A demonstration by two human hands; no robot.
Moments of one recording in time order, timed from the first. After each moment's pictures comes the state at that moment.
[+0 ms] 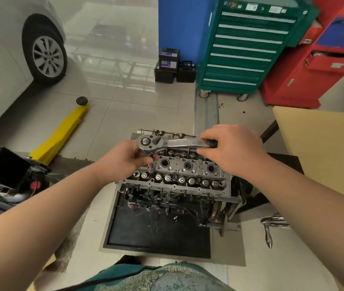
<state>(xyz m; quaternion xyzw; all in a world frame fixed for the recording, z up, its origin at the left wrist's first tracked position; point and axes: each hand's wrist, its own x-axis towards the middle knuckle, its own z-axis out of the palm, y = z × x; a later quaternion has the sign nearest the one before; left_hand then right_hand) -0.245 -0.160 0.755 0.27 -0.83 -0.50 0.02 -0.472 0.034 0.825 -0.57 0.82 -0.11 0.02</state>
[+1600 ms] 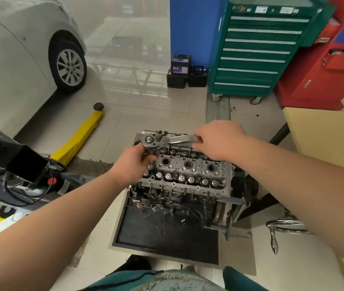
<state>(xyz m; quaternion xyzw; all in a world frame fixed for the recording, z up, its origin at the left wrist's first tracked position) -0.267 -0.117 0.733 0.39 -0.83 -0.37 0.09 -0.495 0.007 0.813 -0.61 0.79 0.09 0.04</state>
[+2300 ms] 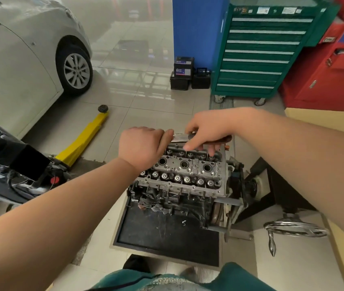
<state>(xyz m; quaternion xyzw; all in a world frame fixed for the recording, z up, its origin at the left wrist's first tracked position) -0.314 -0.101 0.775 0.27 -0.94 0.06 0.20 -0.535 -0.016 0.836 -0.59 0.68 -0.01 0.42</state>
